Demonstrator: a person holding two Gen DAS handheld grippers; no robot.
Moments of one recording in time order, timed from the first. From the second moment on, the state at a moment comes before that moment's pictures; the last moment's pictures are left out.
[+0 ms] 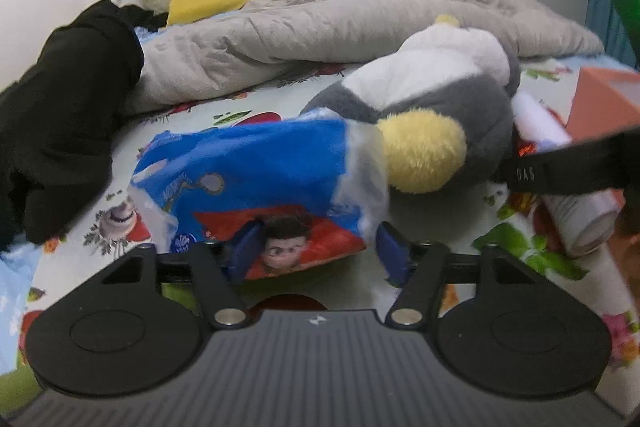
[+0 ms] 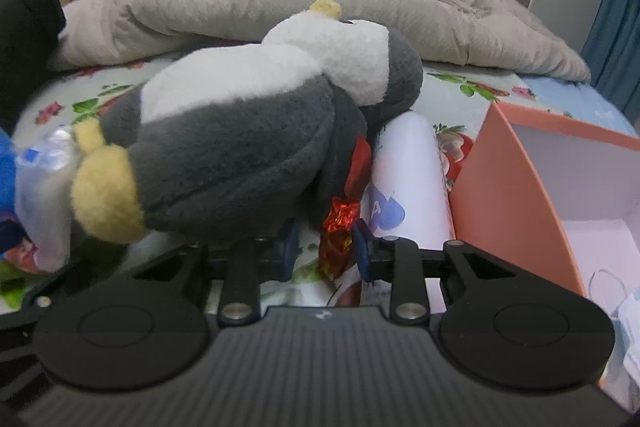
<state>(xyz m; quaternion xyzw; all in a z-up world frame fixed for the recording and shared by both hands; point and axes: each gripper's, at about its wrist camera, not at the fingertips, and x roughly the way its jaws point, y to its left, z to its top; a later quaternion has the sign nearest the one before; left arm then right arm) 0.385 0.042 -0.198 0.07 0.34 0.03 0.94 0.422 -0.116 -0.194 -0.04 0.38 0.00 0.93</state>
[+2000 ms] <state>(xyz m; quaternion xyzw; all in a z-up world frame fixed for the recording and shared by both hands) 0.114 0.001 -0.141 -0.02 0.39 -0.06 0.92 0.149 -0.130 -0.164 -0.18 0.39 0.14 0.89</state>
